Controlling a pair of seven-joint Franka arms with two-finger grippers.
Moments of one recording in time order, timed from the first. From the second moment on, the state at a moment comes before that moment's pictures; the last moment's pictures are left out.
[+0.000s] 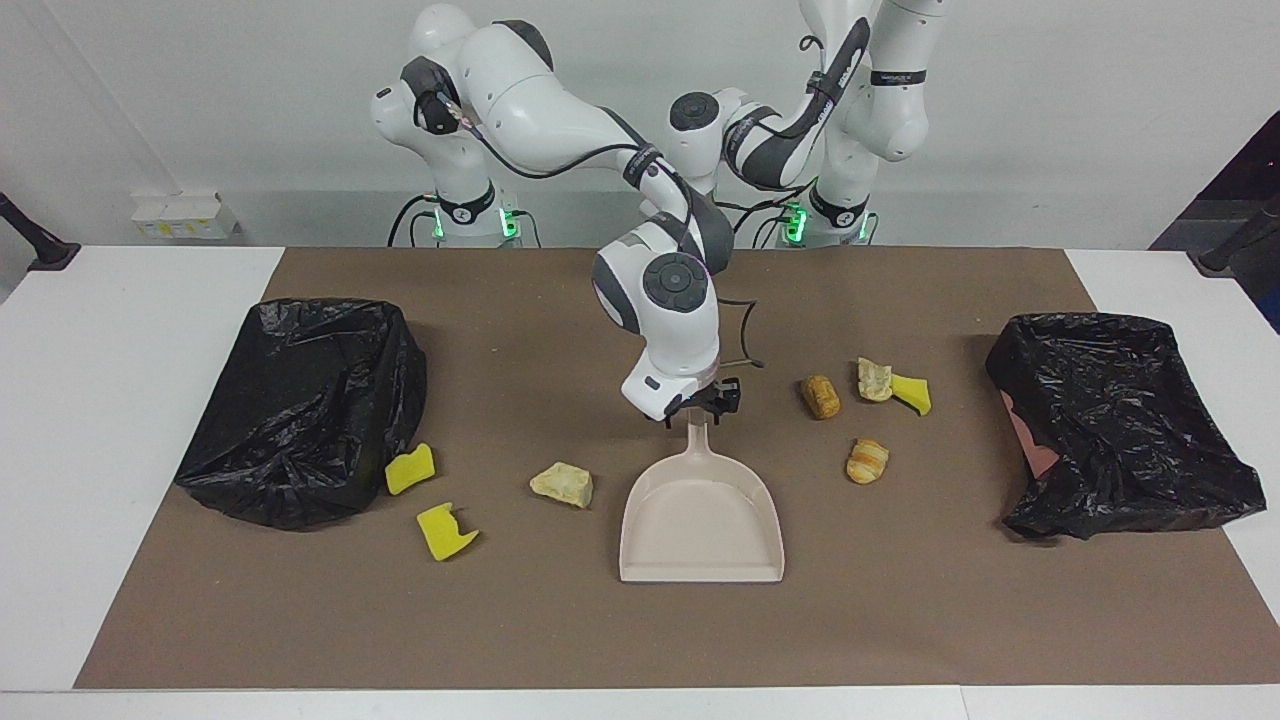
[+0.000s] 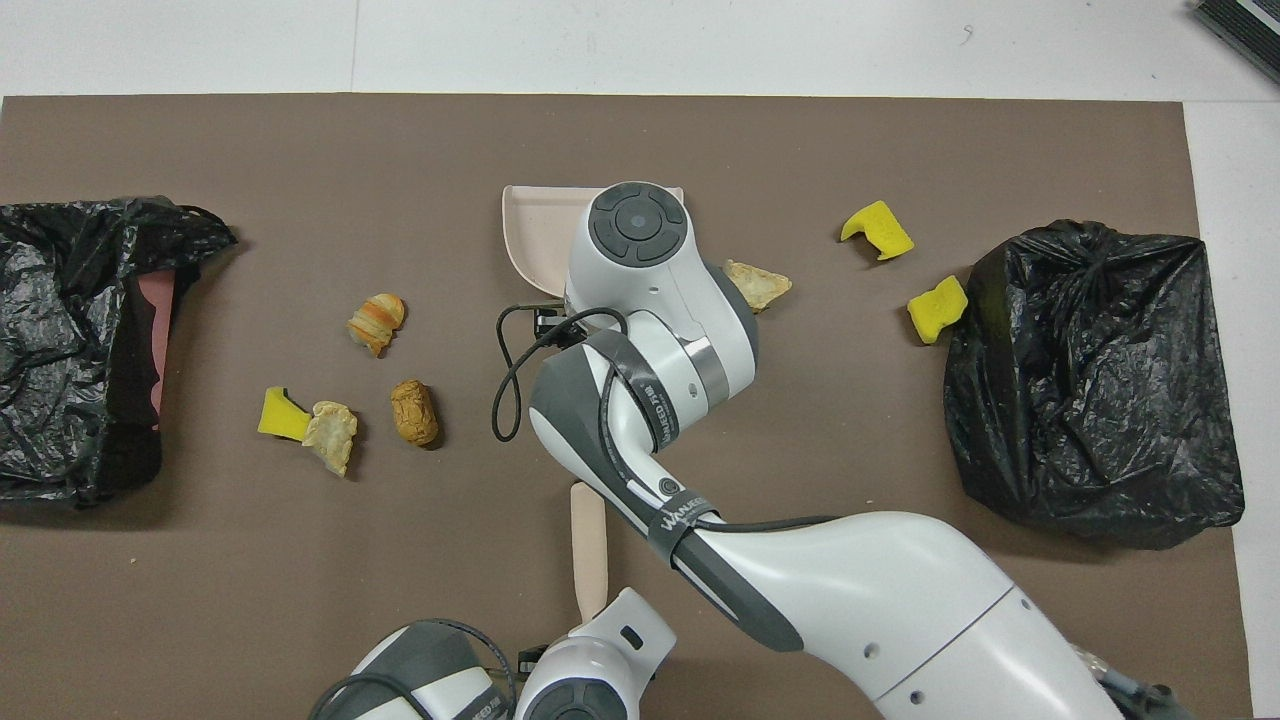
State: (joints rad) left arm -1.18 -0.15 0.18 -2.49 -0.06 2.28 -0.90; right arm 0.50 0.70 0.11 -1.26 0.08 1.97 0.56
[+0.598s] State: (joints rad) left arm -1.11 -0.16 0.21 -2.46 -0.04 2.20 -0.87; right arm 0.46 0.67 0.11 -1.26 0.08 1.93 0.56
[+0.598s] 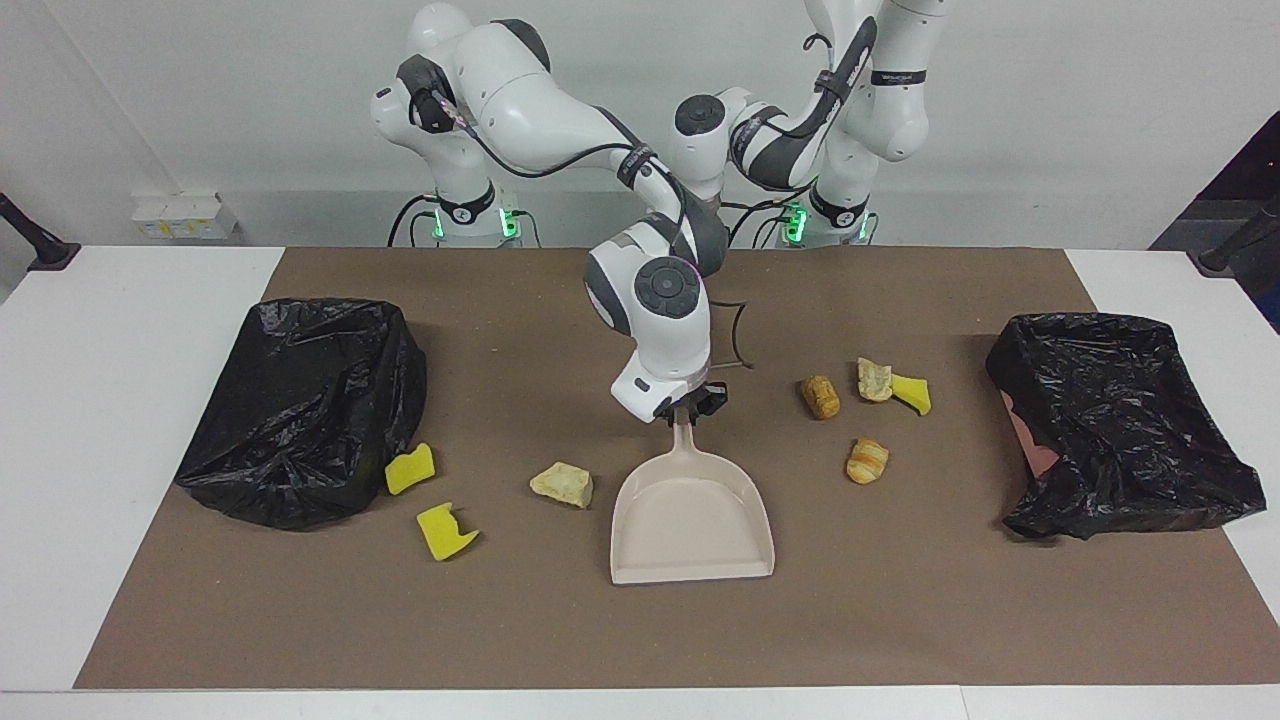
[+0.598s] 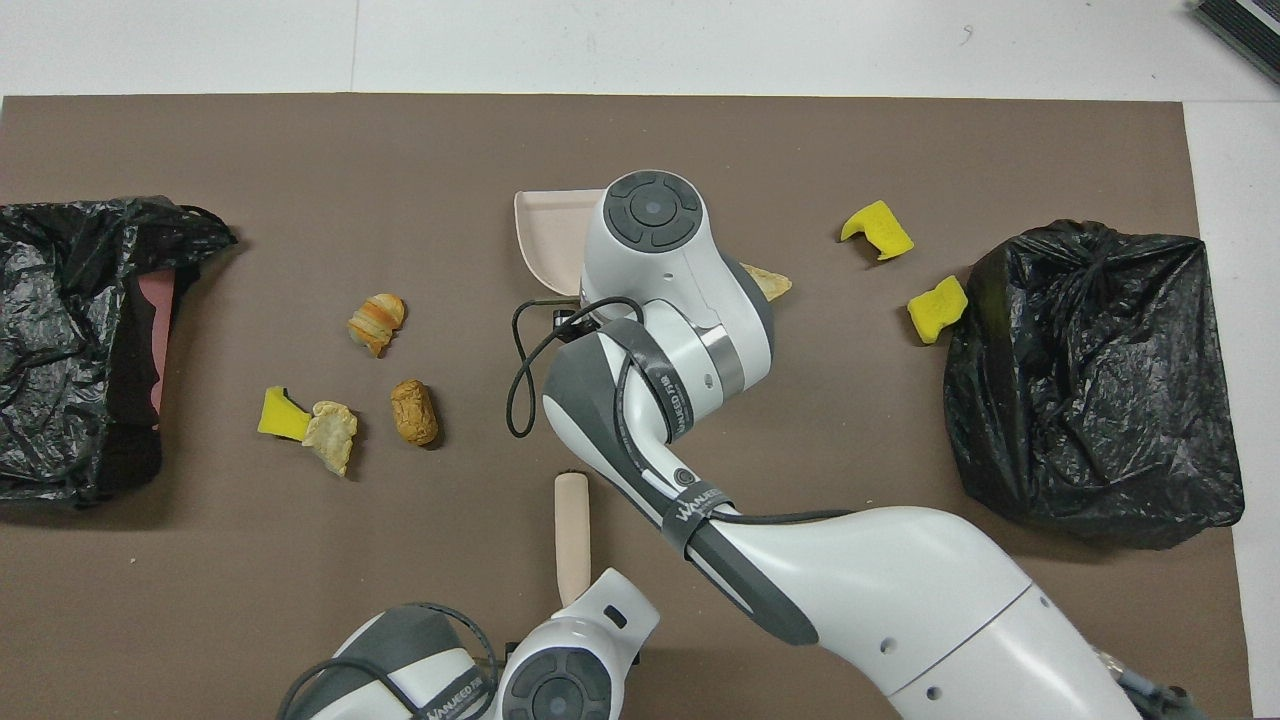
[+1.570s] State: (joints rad) left arm -0.52 -0.16 0.22 -2.31 0.11 2.12 -0.40; right arm 0.34 0.50 0.11 -1.26 0.10 1.67 0.07
